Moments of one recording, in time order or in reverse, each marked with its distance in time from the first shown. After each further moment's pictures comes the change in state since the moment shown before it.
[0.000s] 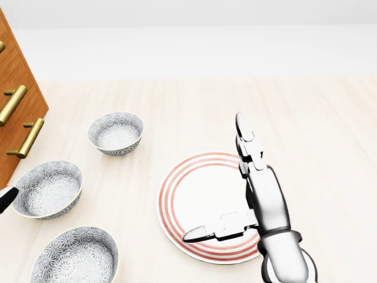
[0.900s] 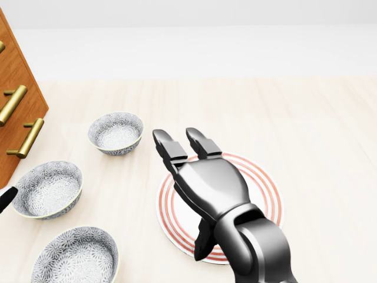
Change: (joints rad) left arm -0.001 0.002 0.005 -0.013 -0.017 0.025 0.000; right arm -0.156 0.067 0.174 -0.099 -1.087 0.000 0.530
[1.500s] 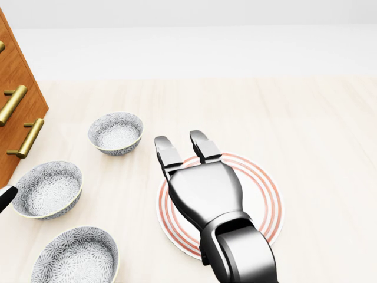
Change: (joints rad) left arm -0.002 0.002 -0.001 0.002 -0.001 0.000 0.000; right arm 0.034 0.075 0.069 -0.042 -0.364 0.000 0.104
